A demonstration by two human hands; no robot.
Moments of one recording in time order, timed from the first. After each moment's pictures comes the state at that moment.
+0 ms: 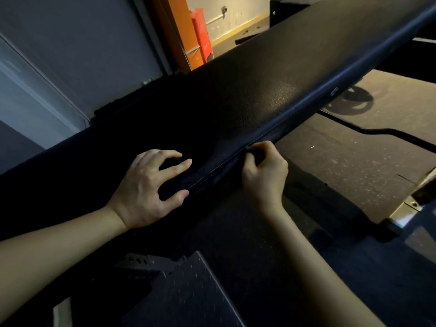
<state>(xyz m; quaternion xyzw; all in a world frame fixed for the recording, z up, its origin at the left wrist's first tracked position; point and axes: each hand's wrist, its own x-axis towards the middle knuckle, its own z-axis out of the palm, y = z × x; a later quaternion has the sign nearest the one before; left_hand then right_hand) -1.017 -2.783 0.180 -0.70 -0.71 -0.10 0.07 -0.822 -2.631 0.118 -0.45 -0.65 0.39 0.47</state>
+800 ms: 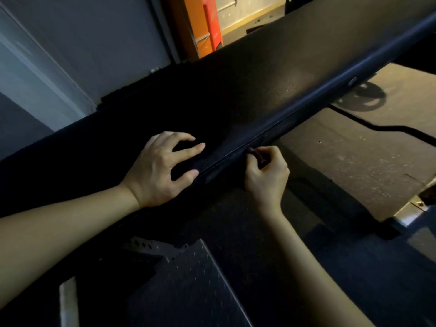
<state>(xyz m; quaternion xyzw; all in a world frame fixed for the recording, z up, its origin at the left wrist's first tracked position) -1.018 -2.787 0.181 -0.70 -0.71 -0.11 0.05 -0.828 -2.668 0.107 -0.46 -0.61 0.45 0.46</state>
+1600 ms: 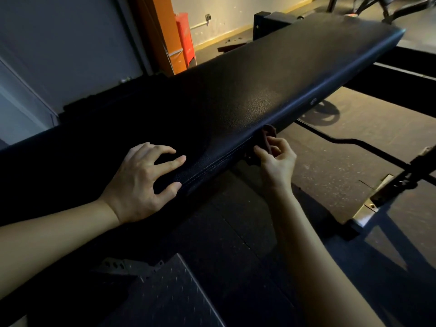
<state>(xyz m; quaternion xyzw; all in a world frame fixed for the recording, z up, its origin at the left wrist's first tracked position) -1.020 -2.784 0.175 -0.70 -0.70 -0.12 0.07 -0.796 -2.598 0.111 -0.44 -0.51 0.56 0.48</state>
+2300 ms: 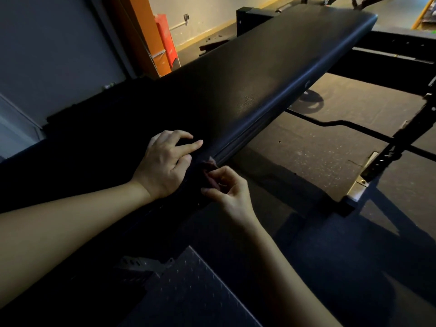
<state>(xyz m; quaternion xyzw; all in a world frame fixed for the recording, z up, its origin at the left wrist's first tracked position) -1.028 -2.782 0.178 -0.70 -0.69 -0.18 0.01 -0.836 -2.756 0.114 -0.28 -0.58 0.67 0.38</state>
